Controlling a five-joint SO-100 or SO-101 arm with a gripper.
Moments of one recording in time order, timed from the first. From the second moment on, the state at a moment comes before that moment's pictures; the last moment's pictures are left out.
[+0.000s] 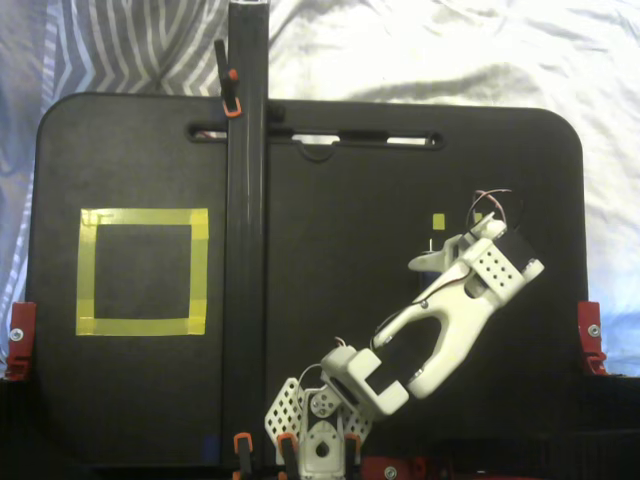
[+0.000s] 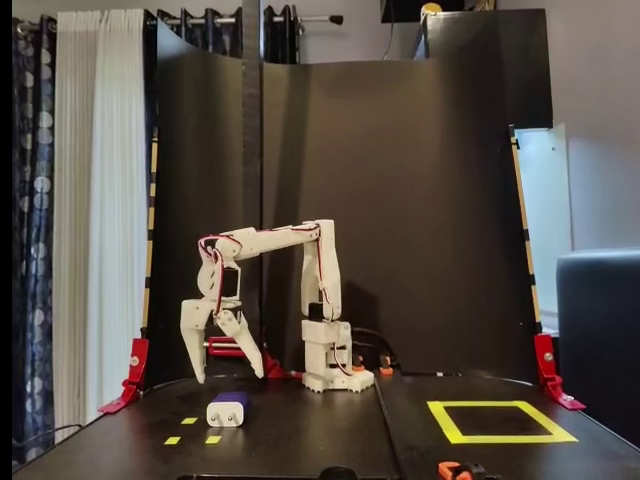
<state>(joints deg) 48.4 87.8 100.2 71.9 -136.8</state>
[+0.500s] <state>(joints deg) 47.3 87.7 110.7 61.0 -136.8</state>
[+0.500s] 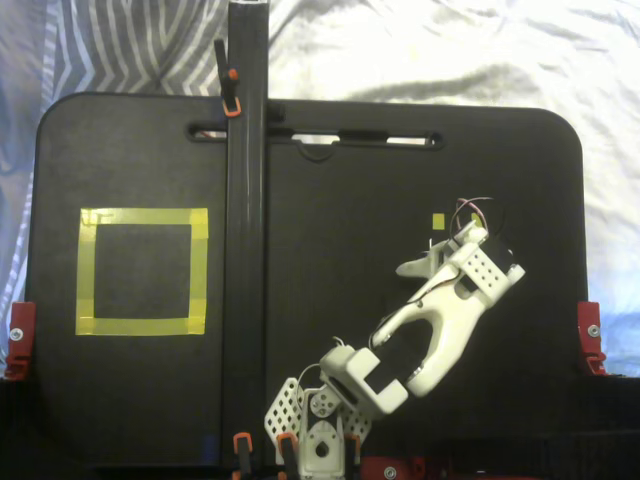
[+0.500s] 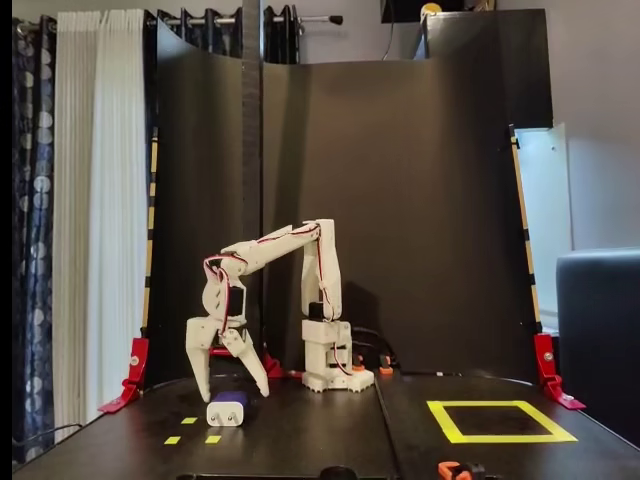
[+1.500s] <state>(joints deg) 46.5 85.6 114.7 54.6 -136.9</state>
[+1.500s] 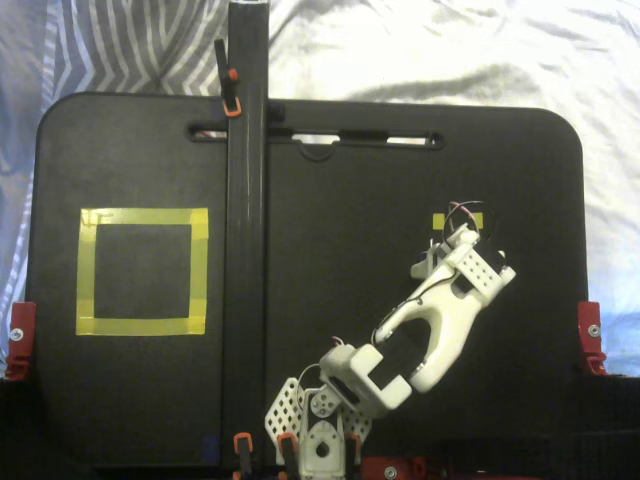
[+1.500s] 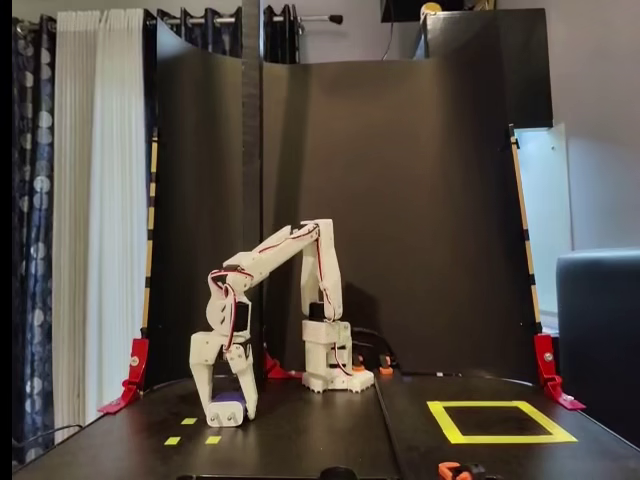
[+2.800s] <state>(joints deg) 26.9 97.1 109.5 71.1 -114.3</state>
